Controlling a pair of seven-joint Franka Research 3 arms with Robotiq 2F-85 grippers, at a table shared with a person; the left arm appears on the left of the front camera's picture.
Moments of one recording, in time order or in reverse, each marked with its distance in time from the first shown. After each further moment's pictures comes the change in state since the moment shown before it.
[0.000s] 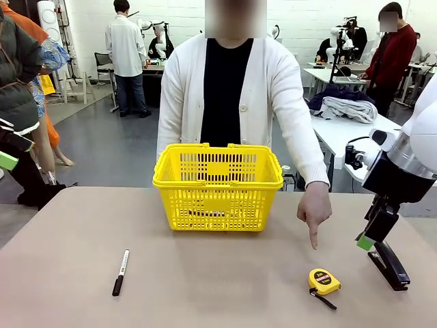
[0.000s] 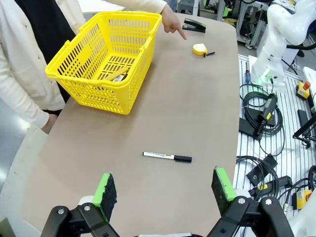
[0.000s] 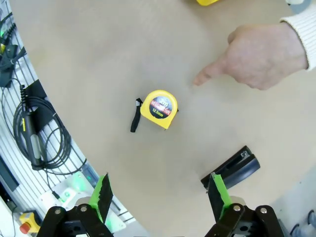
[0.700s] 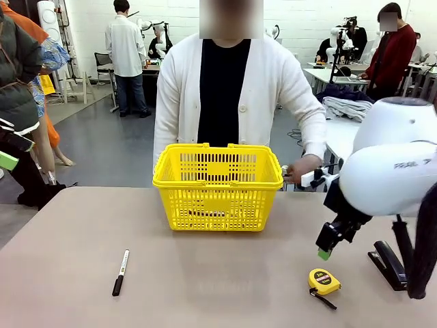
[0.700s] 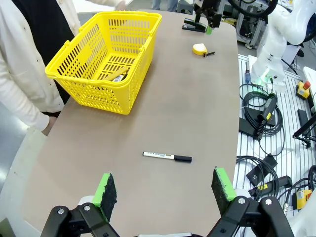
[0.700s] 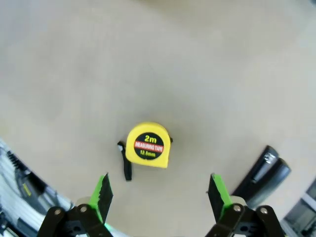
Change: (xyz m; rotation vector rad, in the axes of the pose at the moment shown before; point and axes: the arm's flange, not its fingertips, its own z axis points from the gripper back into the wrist) left arm 0.000 0.000 0.000 -0.001 0.001 -0.001; right arm 0.047 -0.006 -0.093 -0.053 0.082 -0.354
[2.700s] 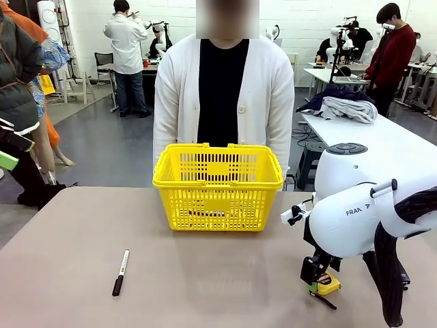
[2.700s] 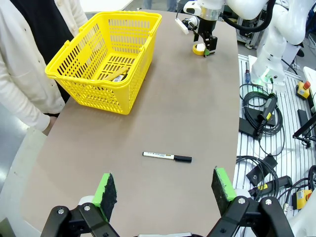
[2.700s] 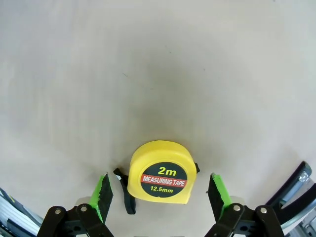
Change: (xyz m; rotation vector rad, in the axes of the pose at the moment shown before) left arm 0.000 0.000 0.000 0.000 0.000 0.000; right arm 0.012 0.028 -0.087 -0.047 0.152 0.031
